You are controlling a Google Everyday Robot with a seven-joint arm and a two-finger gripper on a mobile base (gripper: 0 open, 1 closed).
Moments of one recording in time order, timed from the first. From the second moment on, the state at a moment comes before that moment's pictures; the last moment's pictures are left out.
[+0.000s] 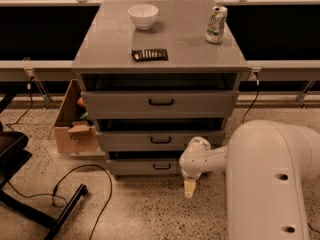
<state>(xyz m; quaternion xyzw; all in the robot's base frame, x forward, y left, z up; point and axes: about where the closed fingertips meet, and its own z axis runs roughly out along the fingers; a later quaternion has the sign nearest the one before) 0.613 -0.135 0.333 -0.66 0.74 -0.08 0.08</state>
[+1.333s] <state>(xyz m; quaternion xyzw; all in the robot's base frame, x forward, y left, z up) 0.676 -0.155 0.241 -0.66 0.74 -0.10 0.09</state>
